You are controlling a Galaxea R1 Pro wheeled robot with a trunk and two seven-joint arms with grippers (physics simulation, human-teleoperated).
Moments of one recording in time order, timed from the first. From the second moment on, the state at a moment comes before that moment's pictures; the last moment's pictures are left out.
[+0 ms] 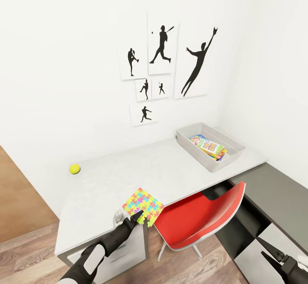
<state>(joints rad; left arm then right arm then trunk) -0.49 -0.08 0.12 -0.45 0.68 0.29 -0.74 0.14 -0.23 -0.59 -1.36 -0.88 0.76 0.74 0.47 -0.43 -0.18</state>
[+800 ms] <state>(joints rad) -0.49 -0.09 0.21 -0.45 0.68 0.30 -0.73 0.14 -0.23 -0.59 -1.36 -0.88 0.76 0.74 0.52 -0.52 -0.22</state>
